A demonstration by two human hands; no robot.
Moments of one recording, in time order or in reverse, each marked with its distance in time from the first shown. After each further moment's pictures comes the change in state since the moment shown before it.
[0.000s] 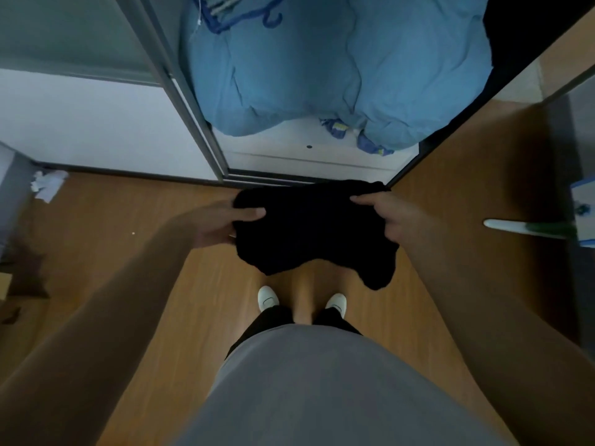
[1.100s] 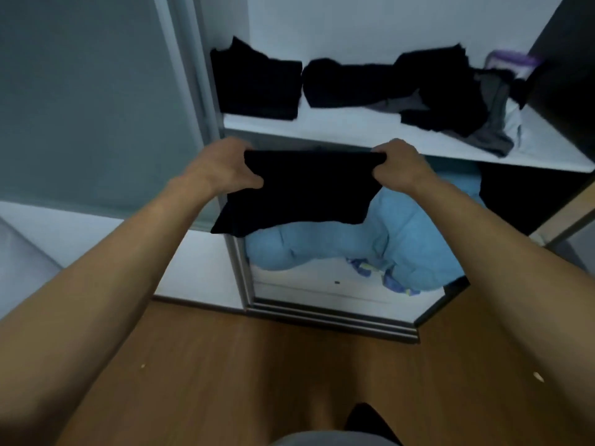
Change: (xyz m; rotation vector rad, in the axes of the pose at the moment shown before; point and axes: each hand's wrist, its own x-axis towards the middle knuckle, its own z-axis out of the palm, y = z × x) left_hand -0.107 0.289 -0.119 1.058 0.883 0.612; right_hand -0.060 -0.290 0.125 -1.016 0.469 -1.015
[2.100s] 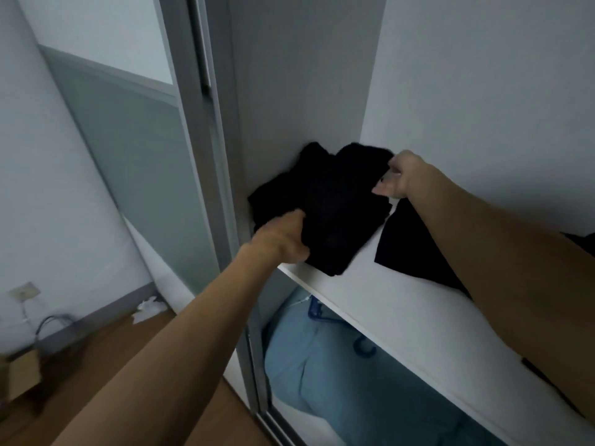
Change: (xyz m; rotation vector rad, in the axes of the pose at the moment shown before) left_hand 0.270 0.018 -0.003 0.082 0.116 -0.510; right_hand 0.484 -0.138 0.000 1.217 -0.570 0.326
